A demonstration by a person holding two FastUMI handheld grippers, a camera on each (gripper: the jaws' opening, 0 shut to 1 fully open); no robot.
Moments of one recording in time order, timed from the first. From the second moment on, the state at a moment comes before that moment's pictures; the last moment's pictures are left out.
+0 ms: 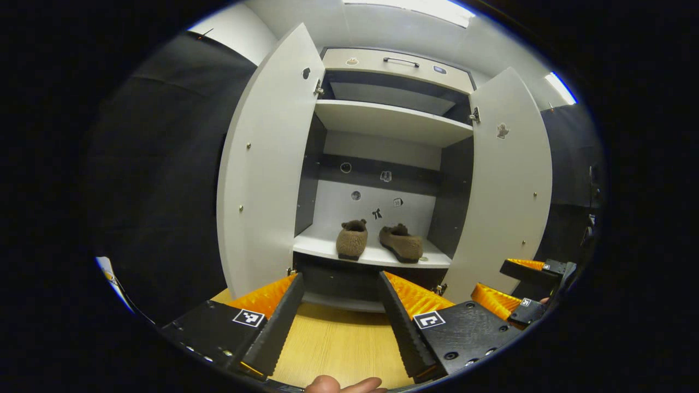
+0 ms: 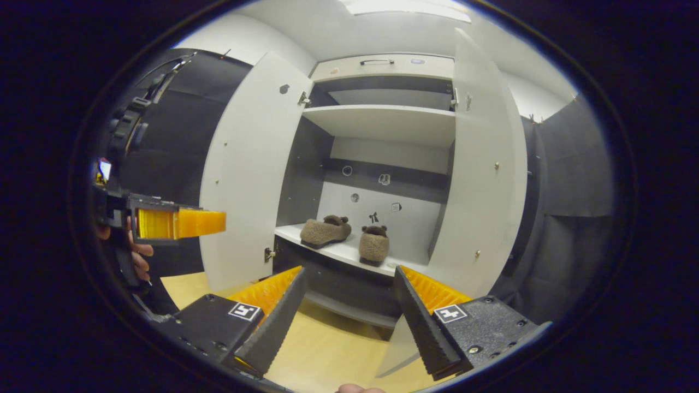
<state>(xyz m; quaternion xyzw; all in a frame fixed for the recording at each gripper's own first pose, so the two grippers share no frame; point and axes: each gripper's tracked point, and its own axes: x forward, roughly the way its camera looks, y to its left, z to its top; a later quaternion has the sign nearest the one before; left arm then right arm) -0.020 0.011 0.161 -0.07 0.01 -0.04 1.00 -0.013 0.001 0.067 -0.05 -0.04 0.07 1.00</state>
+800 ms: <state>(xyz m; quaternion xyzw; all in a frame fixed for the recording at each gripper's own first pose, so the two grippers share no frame) -0.027 -0.025 0.197 -0.09 -0.06 -0.08 0.99 -0.052 -0.182 0.082 -0.07 -0.04 -0.07 0.99</state>
